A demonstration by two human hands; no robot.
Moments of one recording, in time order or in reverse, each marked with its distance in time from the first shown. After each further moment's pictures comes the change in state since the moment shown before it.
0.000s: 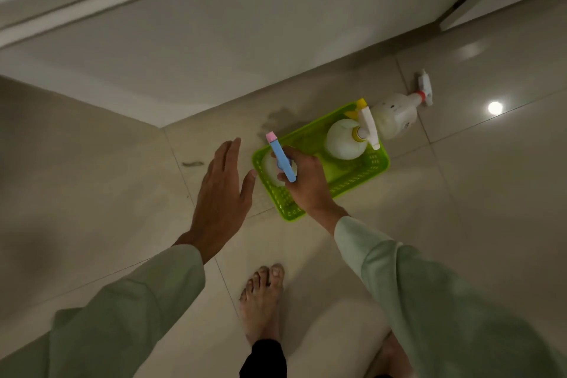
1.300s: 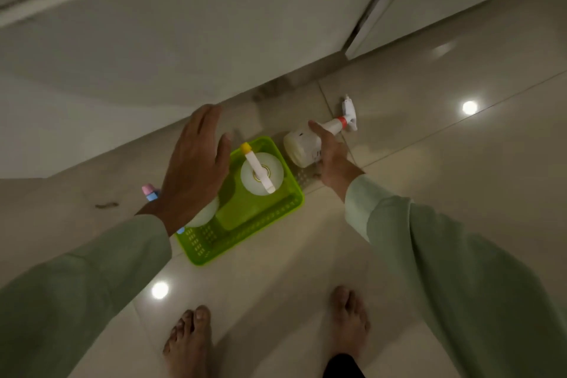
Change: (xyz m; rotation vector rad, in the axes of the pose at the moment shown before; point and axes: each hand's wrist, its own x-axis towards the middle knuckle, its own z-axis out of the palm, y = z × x) left_hand 0.116 0.155 0.050 0.102 0.112 0.168; right_hand 0.104 0.087 -0.208 0.776 0.207 0.978
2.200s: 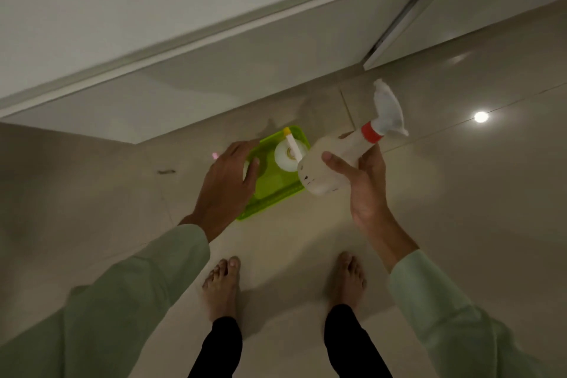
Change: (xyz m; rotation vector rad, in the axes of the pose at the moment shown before) left_hand -0.100 0.031 -0.090 -0.119 -0.086 -0.082; right_hand -0.207 0.037 -0.036 0.060 -0.254 -0.704
